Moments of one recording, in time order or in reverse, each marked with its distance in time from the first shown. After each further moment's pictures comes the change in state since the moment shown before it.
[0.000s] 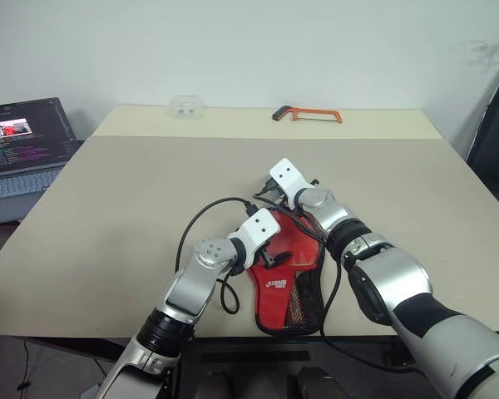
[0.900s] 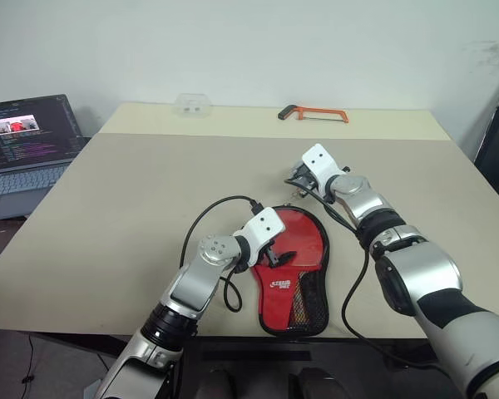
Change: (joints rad) left arm -0.037 -0.002 -0.026 0.046 -0.021 -0.030 -0.011; right arm 0.005 -0.190 -0.006 -0.055 0.007 -0.005 0.099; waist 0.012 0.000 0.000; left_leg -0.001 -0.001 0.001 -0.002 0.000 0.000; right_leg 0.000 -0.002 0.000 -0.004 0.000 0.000
